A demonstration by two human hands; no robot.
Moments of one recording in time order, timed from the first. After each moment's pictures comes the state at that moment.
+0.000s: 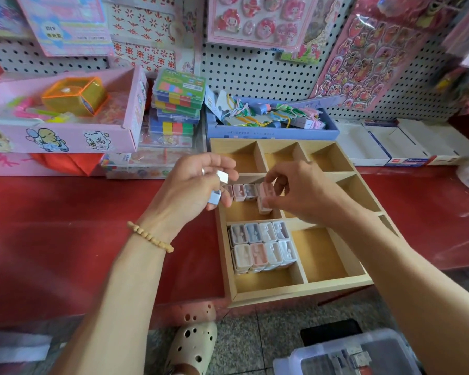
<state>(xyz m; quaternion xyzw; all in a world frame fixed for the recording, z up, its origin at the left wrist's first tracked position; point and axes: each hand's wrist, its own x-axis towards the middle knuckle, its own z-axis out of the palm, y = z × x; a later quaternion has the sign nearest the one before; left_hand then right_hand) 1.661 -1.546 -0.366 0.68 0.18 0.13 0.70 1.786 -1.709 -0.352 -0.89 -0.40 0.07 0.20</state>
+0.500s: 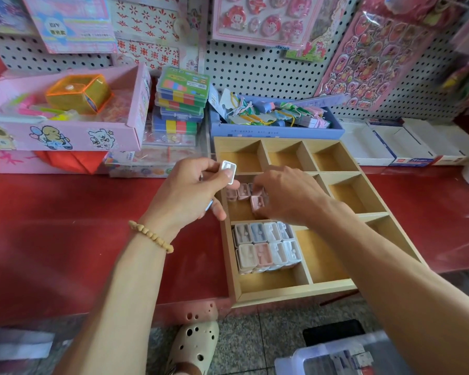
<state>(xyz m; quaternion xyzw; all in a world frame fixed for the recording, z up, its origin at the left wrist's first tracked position) 1.654 -1.541 -0.367 0.74 0.22 0.10 0.62 1.781 -1.681 -0.368 -0.89 -0.46 0.02 0.00</state>
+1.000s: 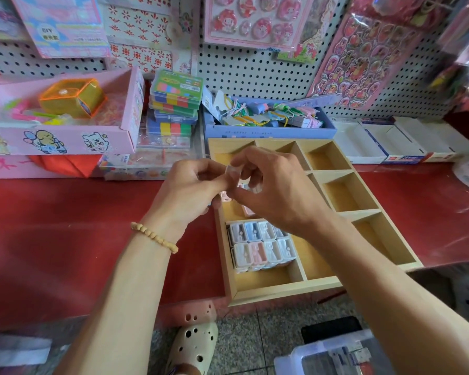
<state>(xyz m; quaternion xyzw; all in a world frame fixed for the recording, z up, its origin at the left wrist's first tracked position) 1.660 -1.550 -0.367 0.70 0.24 0.13 0.66 1.748 -1.683 -0.347 -0.81 -0.49 -0.03 0.31</state>
